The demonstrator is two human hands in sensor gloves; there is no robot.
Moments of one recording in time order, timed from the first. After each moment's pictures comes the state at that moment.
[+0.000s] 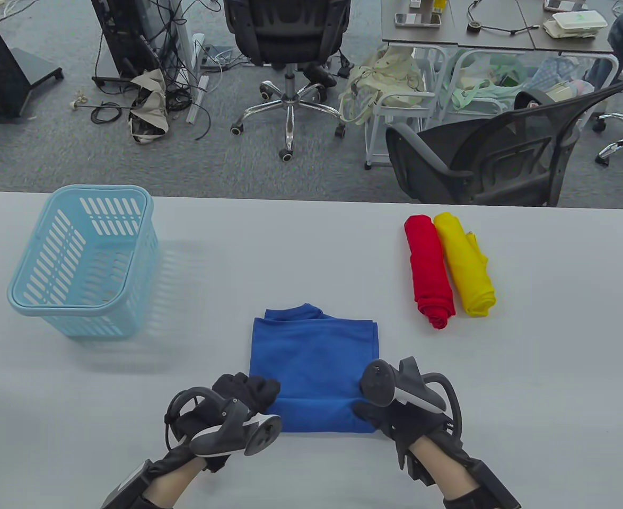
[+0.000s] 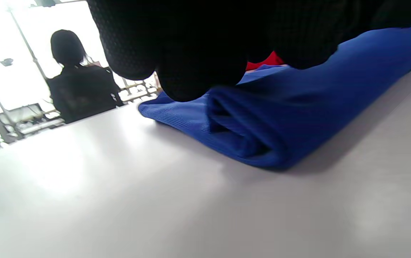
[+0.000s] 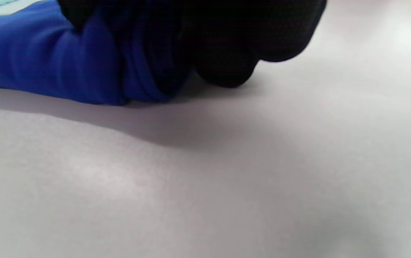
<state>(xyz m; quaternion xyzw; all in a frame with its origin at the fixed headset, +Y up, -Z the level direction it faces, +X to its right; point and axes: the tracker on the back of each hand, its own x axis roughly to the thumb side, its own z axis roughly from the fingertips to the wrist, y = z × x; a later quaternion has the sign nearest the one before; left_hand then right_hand) -0.137 -0.741 -0.229 -0.05 -0.33 -0.11 0.94 0.116 -0.746 -0.268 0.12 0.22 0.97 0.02</state>
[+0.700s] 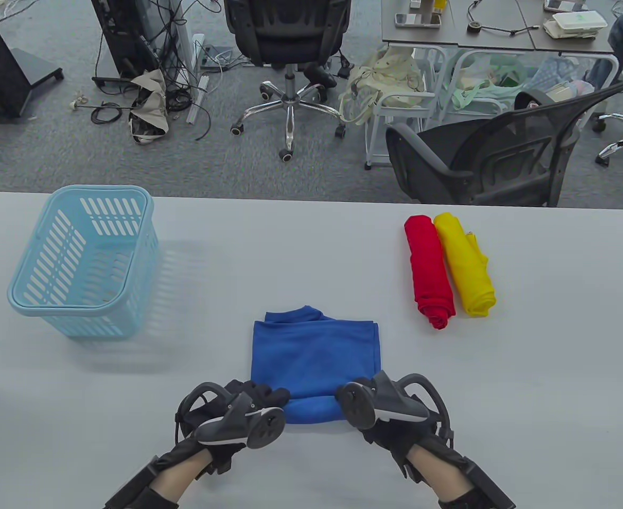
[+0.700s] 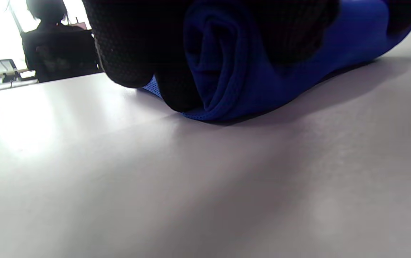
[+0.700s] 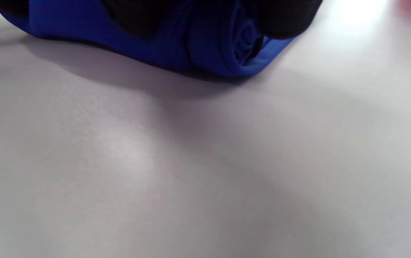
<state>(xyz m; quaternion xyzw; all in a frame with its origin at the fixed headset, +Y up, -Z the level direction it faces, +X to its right) -0.145 -0.744 -0.248 -0.09 -0.31 -0.04 0.95 0.096 -0.740 -0.259 0.25 0.22 0.94 0.01</state>
